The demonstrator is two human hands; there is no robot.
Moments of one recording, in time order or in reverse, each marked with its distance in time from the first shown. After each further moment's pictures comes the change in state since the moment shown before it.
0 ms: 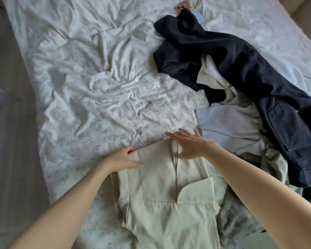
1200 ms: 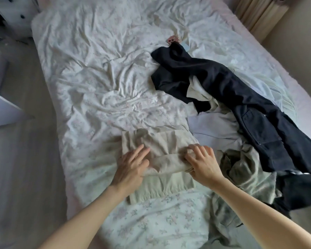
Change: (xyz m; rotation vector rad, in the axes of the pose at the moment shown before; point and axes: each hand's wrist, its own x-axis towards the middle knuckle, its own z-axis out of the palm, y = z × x) left_hand -0.126 0.034 0.032 0.606 0.726 0.728; right_hand -0.132 -0.043 0.038 -0.258 0.791 0.024
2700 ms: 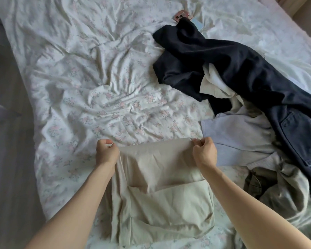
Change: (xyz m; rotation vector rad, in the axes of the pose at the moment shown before) left_hand 0.099 -0.117 0.082 -0.768 0.226 -1.401; right_hand 0.128 0.025 0.096 0.778 -0.014 1.175
